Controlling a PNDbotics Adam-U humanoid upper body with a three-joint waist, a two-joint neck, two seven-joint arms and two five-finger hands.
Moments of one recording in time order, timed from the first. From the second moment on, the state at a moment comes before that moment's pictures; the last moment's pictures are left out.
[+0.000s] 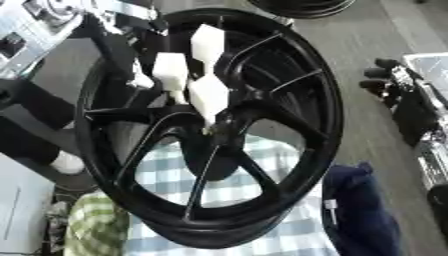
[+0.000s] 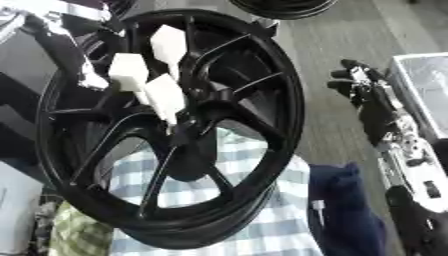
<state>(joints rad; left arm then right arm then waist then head) -1.22 0.57 -0.70 -1.37 -0.37 0.25 -0.89 -0.19 -0.38 -0.12 -1.66 -0.34 0.08 0.02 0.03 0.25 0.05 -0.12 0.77</state>
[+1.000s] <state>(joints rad) -1.20 0.65 -0.56 -1.49 -0.31 0.24 -0.77 -0.19 -0.38 -0.12 -1.66 -0.34 0.08 0.02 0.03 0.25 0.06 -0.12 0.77</state>
